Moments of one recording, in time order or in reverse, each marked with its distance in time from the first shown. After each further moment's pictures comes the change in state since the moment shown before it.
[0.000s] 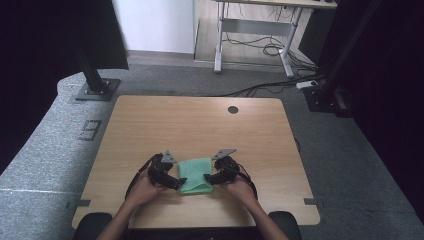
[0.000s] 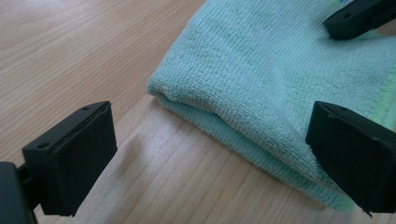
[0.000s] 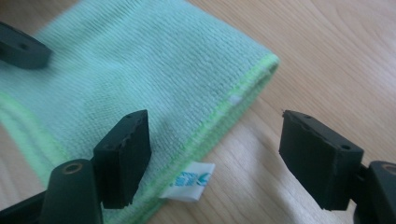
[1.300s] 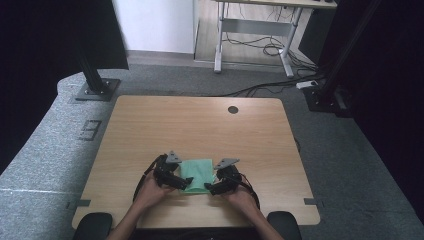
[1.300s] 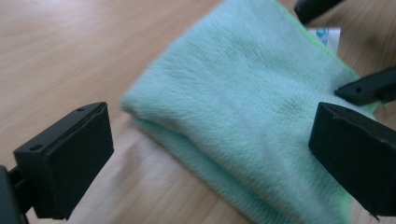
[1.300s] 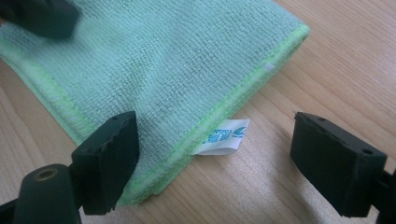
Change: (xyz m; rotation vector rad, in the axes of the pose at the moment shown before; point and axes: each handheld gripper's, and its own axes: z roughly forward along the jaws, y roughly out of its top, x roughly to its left) left arm -0.020 0.007 0.011 -0.019 0.009 -0.042; right arm 0.016 -0.025 -0.005 -0.015 -0.003 0.010
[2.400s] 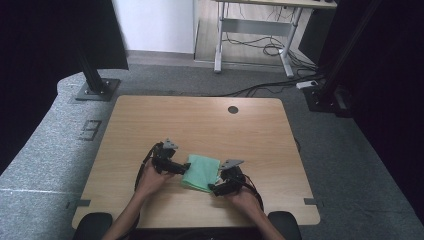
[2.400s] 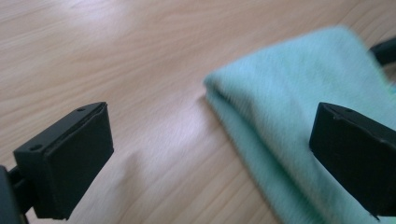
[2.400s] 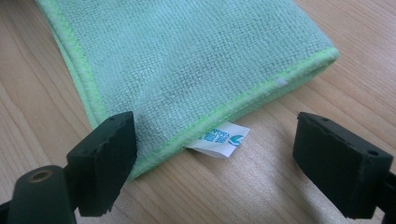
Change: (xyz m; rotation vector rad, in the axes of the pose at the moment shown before) left arm 0.040 0.025 0.001 -0.060 0.039 -0.124; right arm -0.005 -0.009 -0.008 0.001 -0.009 0.021
